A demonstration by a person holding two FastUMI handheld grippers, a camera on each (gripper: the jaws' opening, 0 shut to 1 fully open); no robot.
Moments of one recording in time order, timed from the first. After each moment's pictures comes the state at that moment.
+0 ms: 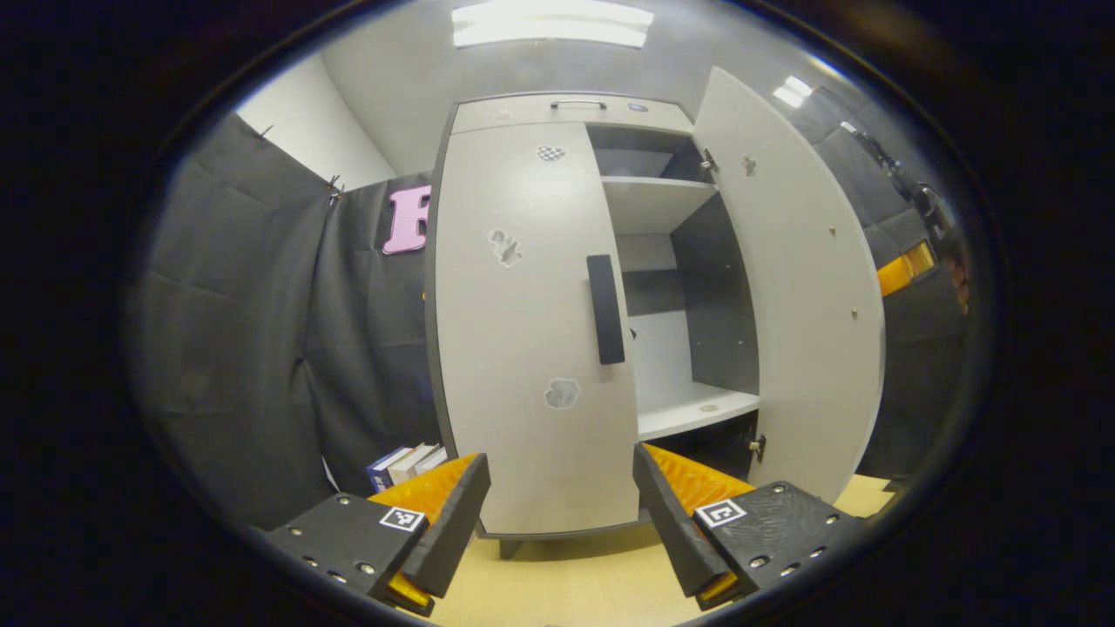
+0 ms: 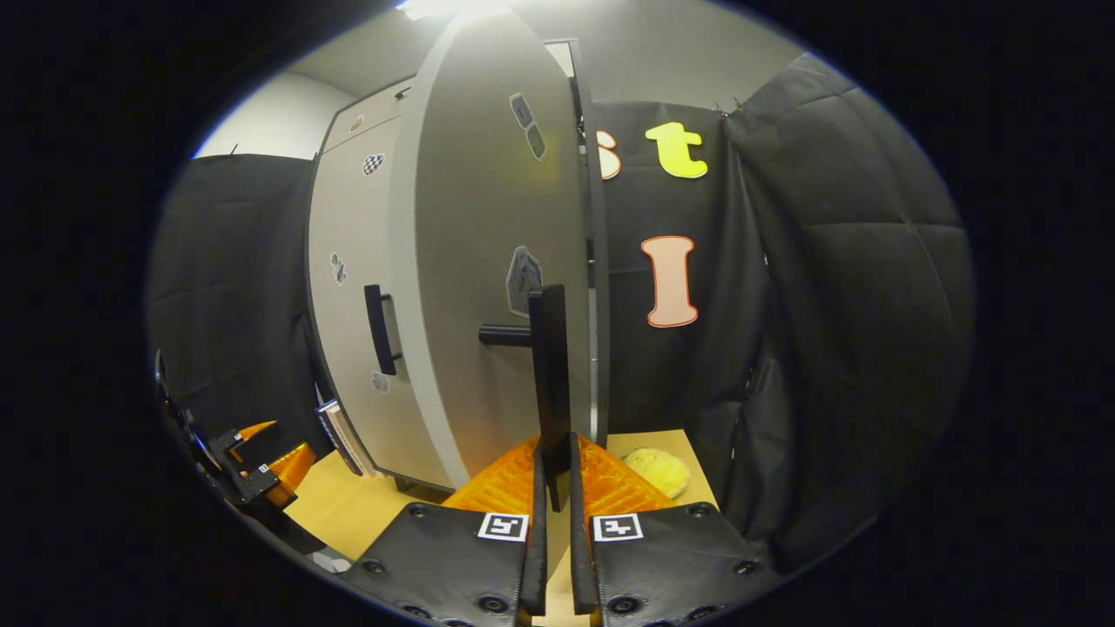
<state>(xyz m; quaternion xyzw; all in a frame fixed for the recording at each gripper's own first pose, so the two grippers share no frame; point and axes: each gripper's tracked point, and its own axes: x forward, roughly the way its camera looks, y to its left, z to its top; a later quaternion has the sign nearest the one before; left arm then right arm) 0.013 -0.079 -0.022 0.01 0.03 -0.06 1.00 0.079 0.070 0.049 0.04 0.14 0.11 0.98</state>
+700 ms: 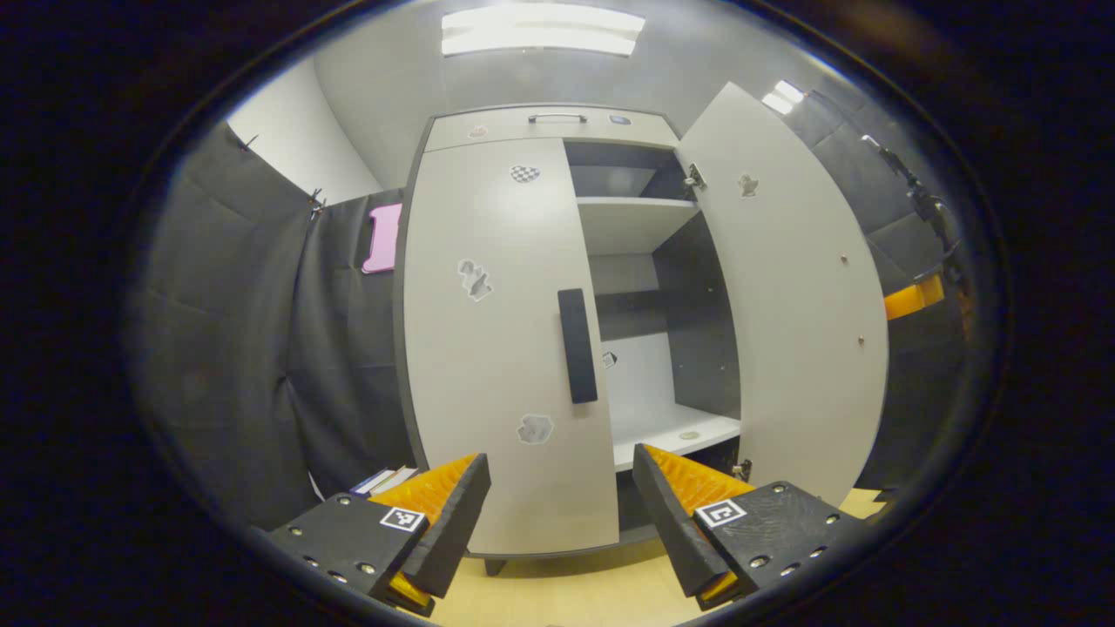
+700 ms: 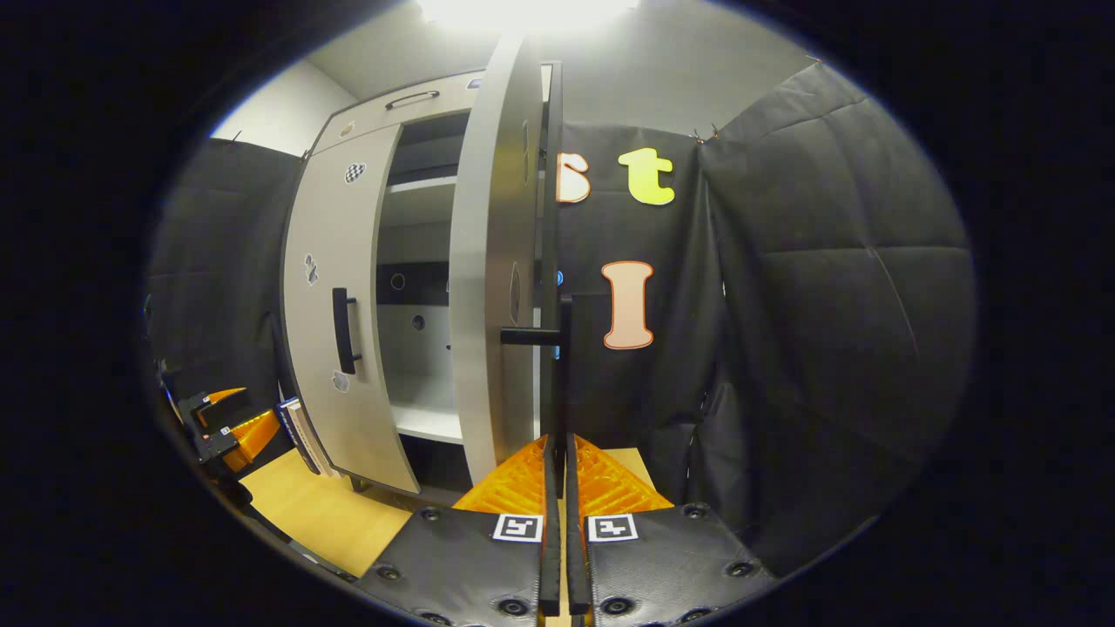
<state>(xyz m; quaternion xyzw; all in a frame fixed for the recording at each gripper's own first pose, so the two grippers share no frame) 0.041 -0.115 0.027 0.01 0.00 -0.10 1.00 0.077 0.052 0.057 0.02 0.09 0.06 0.99</state>
